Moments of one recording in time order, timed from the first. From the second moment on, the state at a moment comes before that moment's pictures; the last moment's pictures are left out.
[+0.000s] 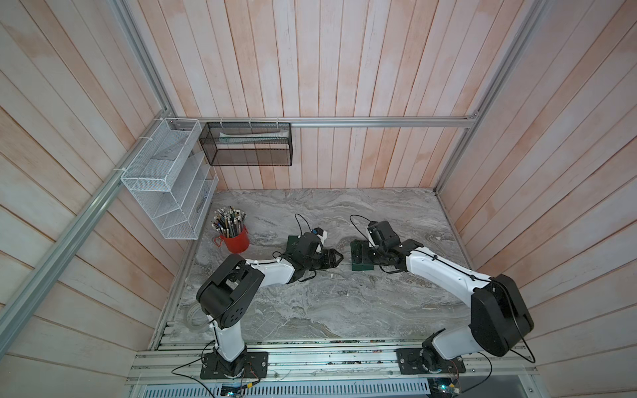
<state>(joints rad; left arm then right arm) -0.66 1.81 0.91 0.28 0.35 -0.71 0.55 1.47 0.95 -0.46 0.00 0.52</state>
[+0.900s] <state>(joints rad) -0.69 1.97 1.09 0.25 0.47 -0.73 0.52 1.38 0.75 -0.23 -0.01 0.65</state>
